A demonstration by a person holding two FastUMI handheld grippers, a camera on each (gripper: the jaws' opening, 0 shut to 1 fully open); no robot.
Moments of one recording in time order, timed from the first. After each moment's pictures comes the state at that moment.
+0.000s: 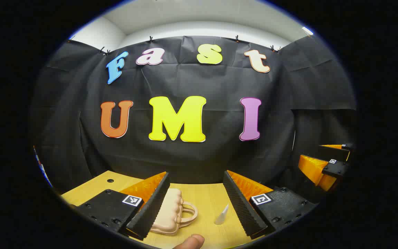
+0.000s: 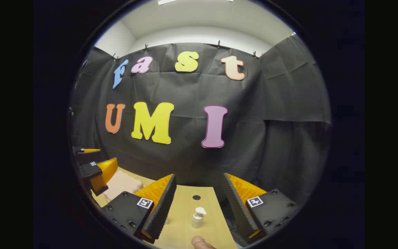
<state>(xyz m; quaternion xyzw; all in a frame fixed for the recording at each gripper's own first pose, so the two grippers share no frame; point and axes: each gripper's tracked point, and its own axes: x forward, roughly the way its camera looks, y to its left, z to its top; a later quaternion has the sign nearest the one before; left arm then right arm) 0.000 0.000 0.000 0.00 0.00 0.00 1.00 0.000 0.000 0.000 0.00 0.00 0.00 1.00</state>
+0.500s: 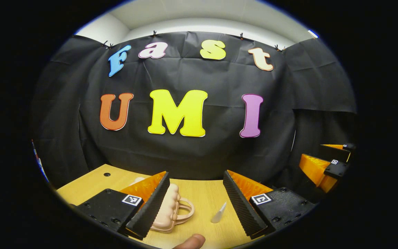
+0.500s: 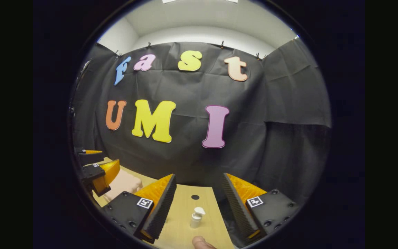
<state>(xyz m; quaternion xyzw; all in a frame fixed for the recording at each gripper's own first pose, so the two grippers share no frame) 0.006 0.001 -0.015 -0.02 0.02 0.00 1.00 0.003 -0.001 0.001 -0.01 0.00 0.00 1.00</state>
